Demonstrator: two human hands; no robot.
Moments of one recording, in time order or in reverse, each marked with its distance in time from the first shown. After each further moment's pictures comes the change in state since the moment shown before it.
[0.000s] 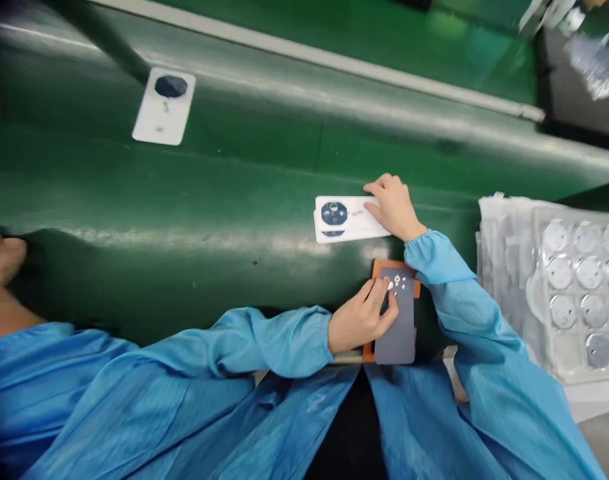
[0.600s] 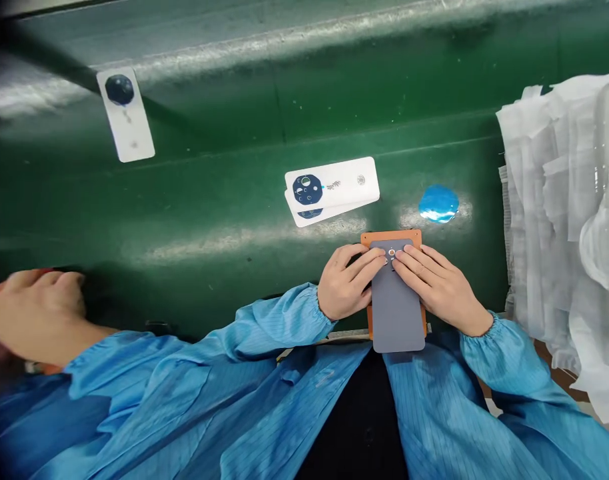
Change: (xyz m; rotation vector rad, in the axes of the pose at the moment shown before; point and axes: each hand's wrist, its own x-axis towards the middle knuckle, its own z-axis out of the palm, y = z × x) left_hand -0.006 -0.029 0.013 -0.450 -0.059 -0.195; right_hand -0.232 0.035 0.029 -0.189 0.066 -0.334
